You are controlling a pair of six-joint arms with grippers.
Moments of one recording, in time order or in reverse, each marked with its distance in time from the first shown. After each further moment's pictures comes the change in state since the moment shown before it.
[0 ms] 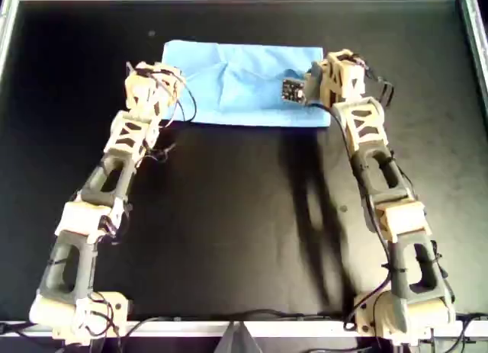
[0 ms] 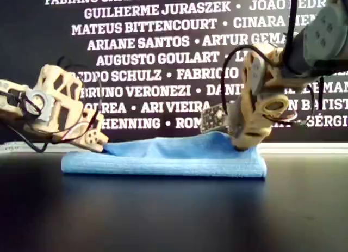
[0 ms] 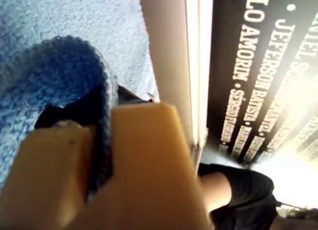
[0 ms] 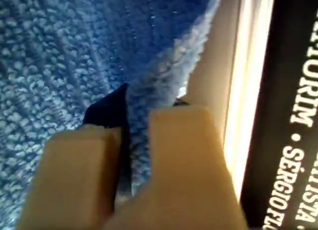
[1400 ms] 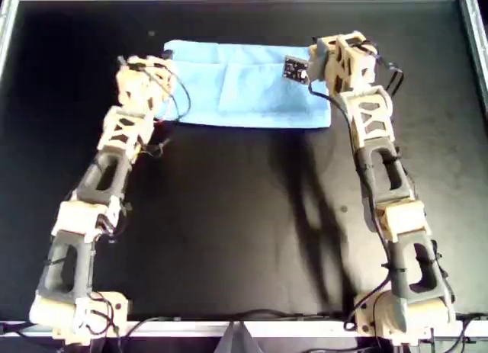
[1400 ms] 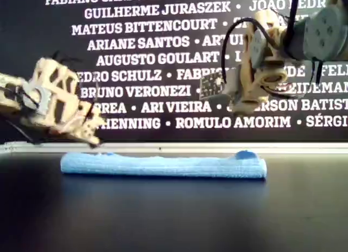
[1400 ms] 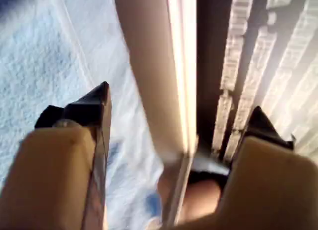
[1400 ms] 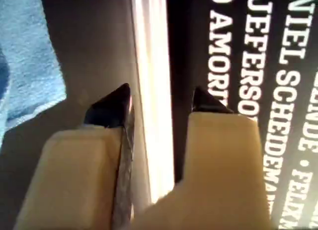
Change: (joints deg) left arm 2.6 4.0 -2.3 4.5 0.3 0.0; right arm -0.1 2.2 -12.1 3.3 -0.4 -0.4
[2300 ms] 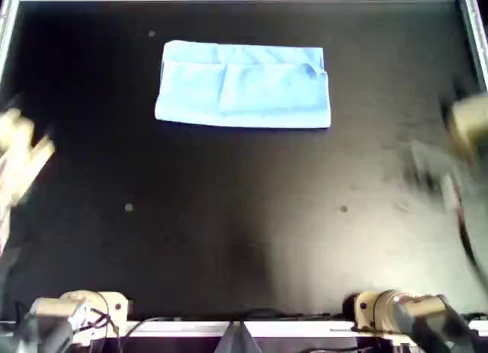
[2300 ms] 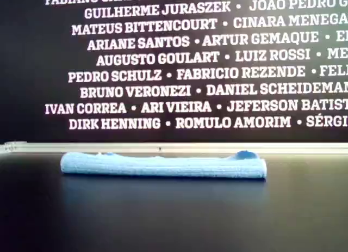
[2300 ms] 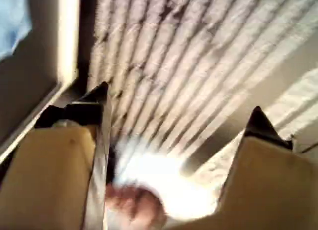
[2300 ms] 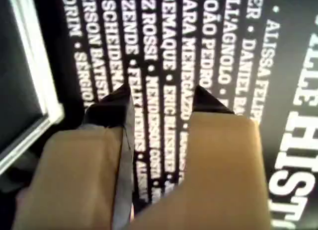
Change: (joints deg) left arm 9.1 110.5 37.0 78.2 -0.3 -23.0; right arm -0.8 106.7 48.5 51.1 0.4 -5.1
